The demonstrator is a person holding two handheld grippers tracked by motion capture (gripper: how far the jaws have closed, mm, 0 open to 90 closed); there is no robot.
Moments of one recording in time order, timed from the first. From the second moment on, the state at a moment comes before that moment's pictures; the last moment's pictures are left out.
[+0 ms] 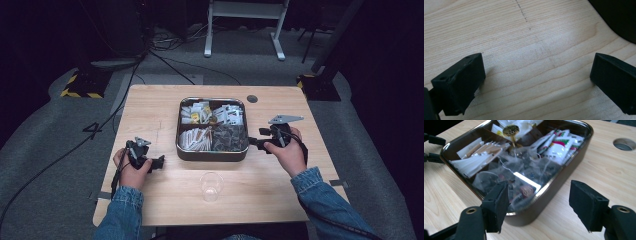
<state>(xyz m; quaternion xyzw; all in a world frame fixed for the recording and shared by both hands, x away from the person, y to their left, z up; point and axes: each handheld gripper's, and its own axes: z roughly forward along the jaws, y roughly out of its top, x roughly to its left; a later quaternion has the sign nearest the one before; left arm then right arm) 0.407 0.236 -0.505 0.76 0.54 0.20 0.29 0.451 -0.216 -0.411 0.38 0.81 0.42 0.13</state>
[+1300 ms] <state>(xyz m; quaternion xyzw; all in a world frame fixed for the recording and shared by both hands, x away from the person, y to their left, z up) 0.405 0.235 -0.505 0.75 0.56 0.20 0.29 0.533 -0.110 -0.423 0.35 0.83 0.42 0.08</state>
